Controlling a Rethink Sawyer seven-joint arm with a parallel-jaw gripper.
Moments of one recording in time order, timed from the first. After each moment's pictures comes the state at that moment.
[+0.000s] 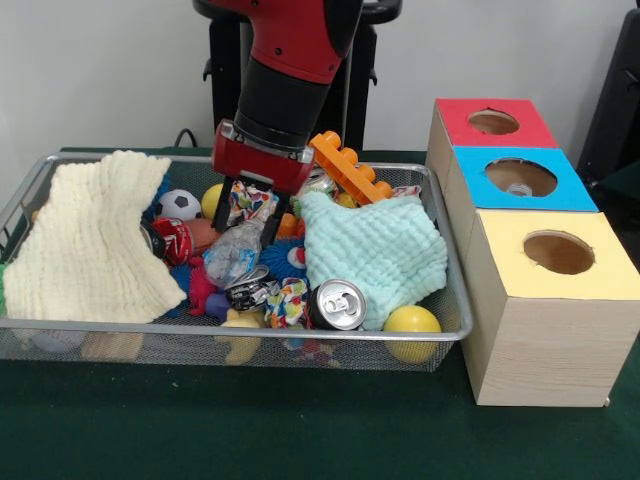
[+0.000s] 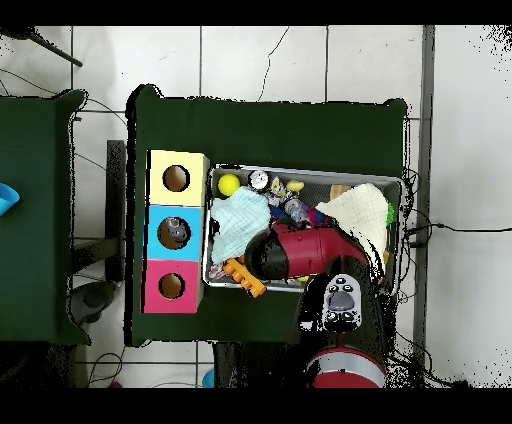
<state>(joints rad) -0.17 -0.52 -0.17 1.61 -0.44 0.26 1.97</state>
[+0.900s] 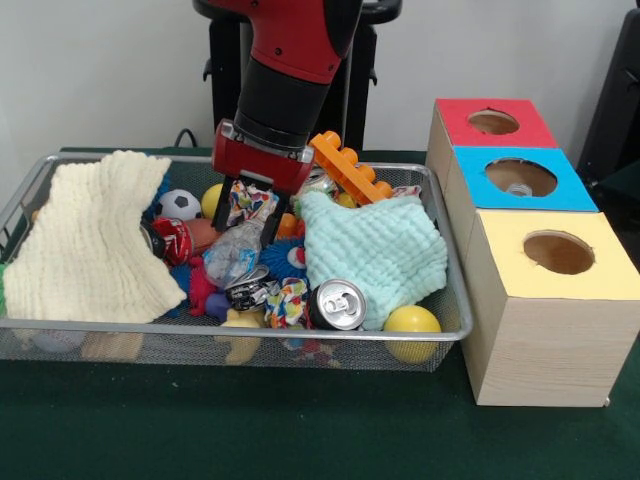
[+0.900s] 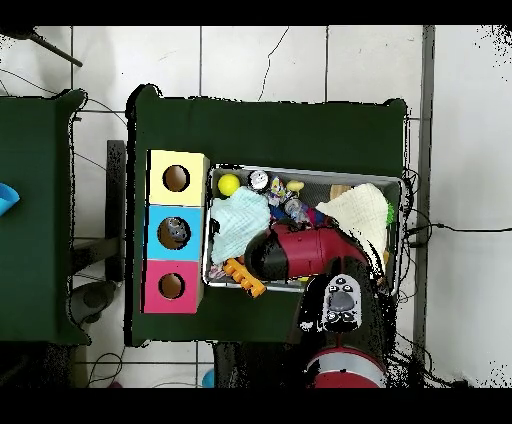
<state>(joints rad) -0.17 -0.52 -0.17 1.62 -0.45 0.26 1.97</state>
